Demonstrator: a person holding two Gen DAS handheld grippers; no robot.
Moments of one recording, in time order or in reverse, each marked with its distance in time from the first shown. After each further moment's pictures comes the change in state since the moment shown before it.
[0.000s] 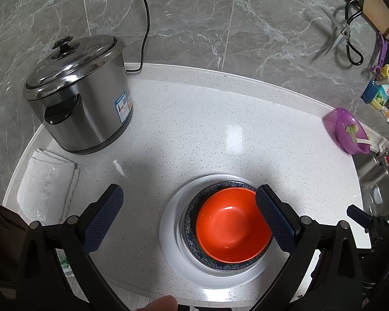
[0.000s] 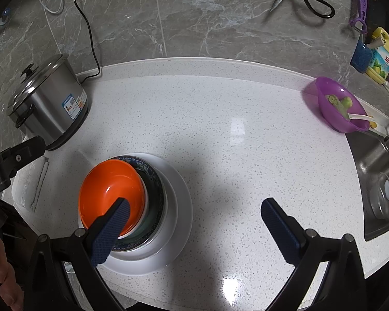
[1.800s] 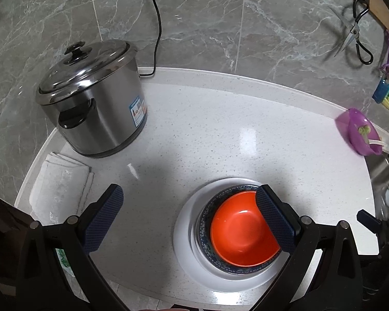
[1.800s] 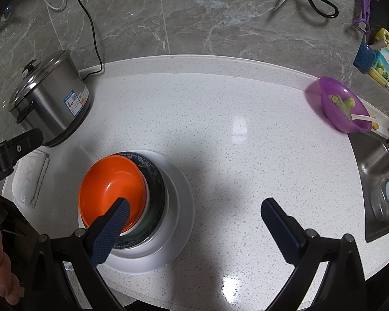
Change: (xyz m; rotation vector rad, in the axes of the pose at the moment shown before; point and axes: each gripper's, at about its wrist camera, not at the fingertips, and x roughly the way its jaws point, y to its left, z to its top) left arm -0.007 -0.001 -0.004 -0.008 -0.018 0.097; right arm 0.003 0.007 -0.005 -0.002 0.006 0.004
